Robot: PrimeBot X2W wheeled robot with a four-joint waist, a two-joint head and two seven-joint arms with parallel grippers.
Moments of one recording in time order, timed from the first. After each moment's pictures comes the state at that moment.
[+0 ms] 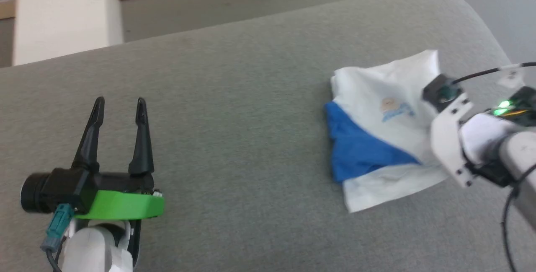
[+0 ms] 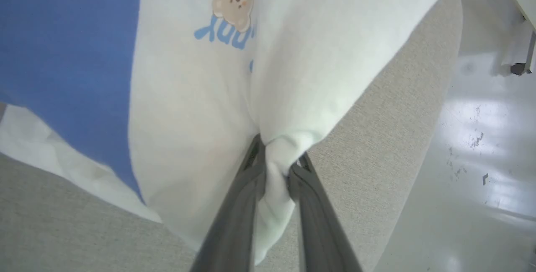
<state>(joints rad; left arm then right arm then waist) -0.11 0.10 0.05 -0.13 -0.11 -0.12 -0.26 -0.62 -0.62 0.60 0.16 0.41 0.13 0.83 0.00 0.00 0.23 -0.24</state>
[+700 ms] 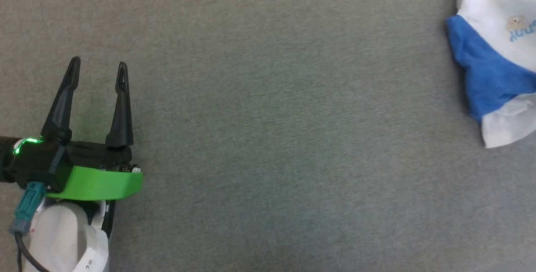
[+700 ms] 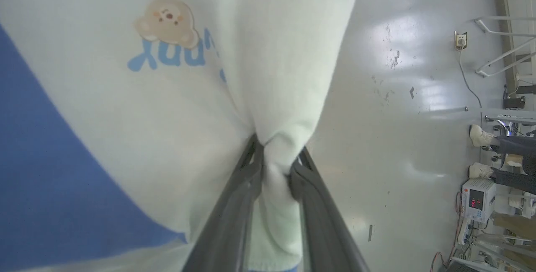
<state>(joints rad) -0.20 0.22 0.04 -0.20 -0.11 -0.12 -0.21 -0.74 -0.64 0.17 0.54 0.13 0.13 0.52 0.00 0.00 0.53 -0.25</state>
